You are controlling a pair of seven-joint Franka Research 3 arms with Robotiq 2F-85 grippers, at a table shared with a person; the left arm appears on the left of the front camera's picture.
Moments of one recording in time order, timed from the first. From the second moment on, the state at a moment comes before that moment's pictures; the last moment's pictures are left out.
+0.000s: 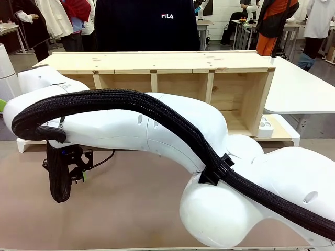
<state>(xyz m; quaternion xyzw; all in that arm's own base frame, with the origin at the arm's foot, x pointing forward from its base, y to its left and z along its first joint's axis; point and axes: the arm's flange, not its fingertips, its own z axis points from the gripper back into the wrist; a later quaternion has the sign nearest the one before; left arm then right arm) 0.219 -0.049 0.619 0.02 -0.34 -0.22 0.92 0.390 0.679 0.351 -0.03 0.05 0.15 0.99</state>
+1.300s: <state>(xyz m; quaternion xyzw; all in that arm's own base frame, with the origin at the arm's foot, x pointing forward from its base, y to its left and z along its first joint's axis) 0.219 -0.048 0.619 0.02 -0.34 -0.22 0.92 0.367 0.587 0.307 -0.07 0.00 0.17 0.98</state>
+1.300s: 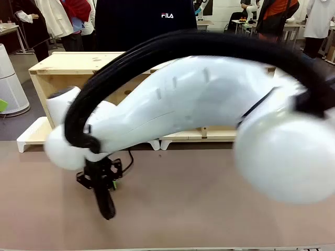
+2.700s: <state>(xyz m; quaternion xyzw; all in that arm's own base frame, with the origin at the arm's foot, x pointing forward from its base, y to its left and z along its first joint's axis) 0.219 -0.048 0.619 0.02 -0.34 -0.22 0.92 0.246 0.399 0.344 0.11 -0.15 -0.09 0.98</state>
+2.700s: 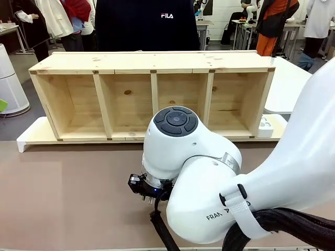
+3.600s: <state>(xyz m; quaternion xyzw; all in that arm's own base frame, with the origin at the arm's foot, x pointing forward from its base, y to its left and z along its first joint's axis) 0.219 -0.048 0.619 0.02 -0.34 -0.22 0.92 0.246 0.374 0.334 0.10 -0.14 -0.10 0.98</state>
